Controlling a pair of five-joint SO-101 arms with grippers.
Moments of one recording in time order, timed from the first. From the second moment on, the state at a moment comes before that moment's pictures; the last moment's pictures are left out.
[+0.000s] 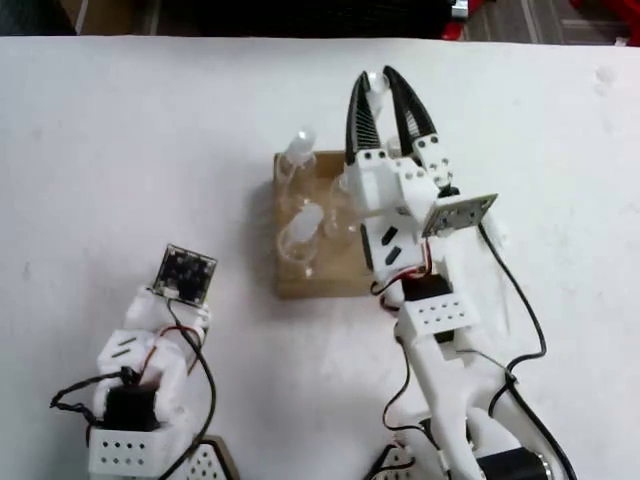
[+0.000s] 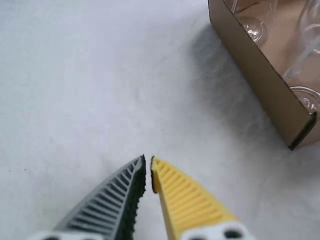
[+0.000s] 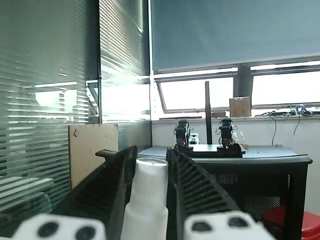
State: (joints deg) left arm -4.4 -103.7 97.1 55.4 -14.4; right arm -16.9 -29.6 61.5 -48.9 -2.8
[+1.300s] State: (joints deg) left arm -4.4 -103.7 97.1 55.4 -14.4; right arm -18.4 -28.9 68.4 -34.7 -3.1
